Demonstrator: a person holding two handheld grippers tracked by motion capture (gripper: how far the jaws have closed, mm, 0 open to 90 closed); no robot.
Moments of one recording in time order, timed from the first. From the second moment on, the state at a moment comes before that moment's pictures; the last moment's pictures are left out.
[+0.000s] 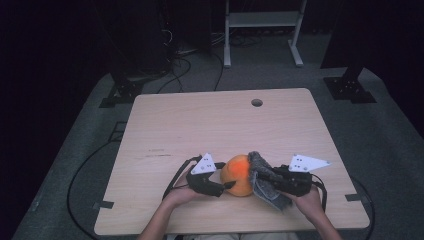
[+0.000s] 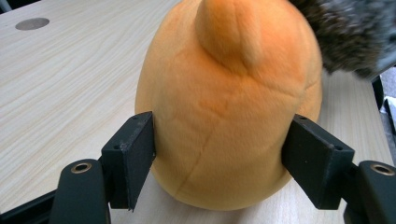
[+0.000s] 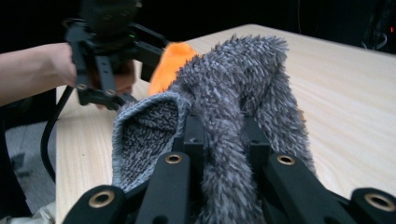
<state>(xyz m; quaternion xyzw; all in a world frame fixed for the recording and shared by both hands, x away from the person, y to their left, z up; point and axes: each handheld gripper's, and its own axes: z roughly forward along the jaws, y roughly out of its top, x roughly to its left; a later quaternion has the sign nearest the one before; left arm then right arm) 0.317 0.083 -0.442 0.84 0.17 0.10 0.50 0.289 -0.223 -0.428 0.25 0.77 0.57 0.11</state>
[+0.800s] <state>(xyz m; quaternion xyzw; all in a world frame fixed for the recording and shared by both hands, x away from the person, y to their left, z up) 0.314 0.070 -0.445 0.84 0.13 0.10 0.52 0.282 -0.211 -0.410 0.22 0.79 0.56 0.14</state>
